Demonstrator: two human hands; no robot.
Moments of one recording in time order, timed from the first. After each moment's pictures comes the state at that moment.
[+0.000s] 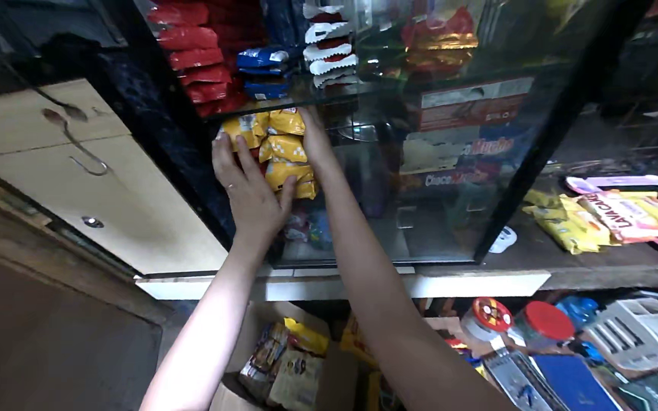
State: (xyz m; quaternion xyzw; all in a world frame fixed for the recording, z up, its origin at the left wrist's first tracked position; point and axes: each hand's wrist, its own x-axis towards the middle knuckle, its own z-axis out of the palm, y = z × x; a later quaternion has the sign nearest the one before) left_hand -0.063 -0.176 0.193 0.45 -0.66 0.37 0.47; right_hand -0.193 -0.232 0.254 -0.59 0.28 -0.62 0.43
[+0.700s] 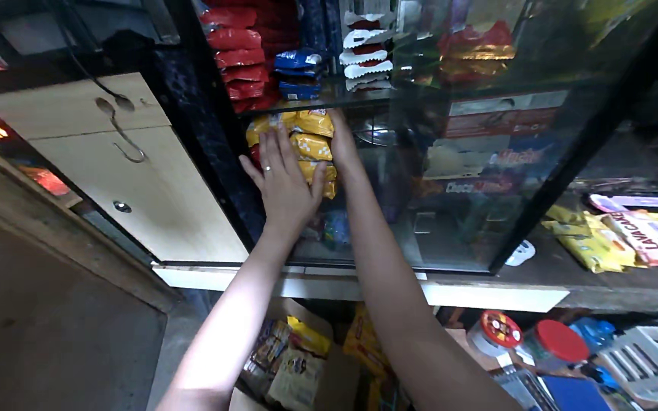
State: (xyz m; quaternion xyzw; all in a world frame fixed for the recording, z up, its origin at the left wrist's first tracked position) left_hand -0.090 -0.171 0.201 0.52 -0.64 0.35 0.44; right_hand -0.193 -0.239 0.246 -0.58 0.23 -0.65 0.43
